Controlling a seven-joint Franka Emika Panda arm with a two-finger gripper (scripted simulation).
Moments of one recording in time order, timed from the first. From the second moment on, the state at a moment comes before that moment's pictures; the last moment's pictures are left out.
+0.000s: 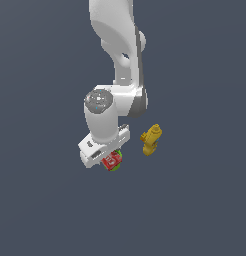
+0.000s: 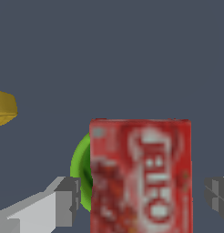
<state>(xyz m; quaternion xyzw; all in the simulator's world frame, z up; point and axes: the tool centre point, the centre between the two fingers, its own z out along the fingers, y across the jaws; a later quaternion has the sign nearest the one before) 0.057 -0.058 0.120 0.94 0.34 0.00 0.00</state>
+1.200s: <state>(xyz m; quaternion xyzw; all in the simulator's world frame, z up) 0.056 -0.057 0.097 0.94 0.34 0.00 0.00</state>
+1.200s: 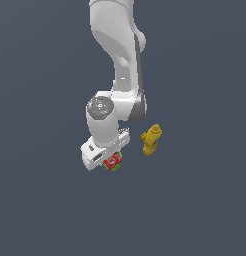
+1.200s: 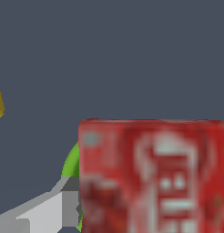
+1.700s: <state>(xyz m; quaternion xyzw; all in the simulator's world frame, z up) 0.036 -0.047 0.129 0.94 0.34 0.00 0.00</state>
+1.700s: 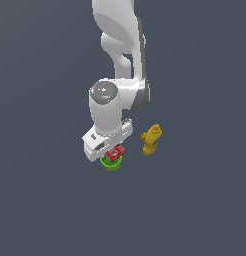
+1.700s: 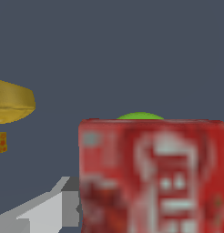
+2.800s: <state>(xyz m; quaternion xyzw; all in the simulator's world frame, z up) -0.060 0.006 0.296 0.94 0.34 0.00 0.00</state>
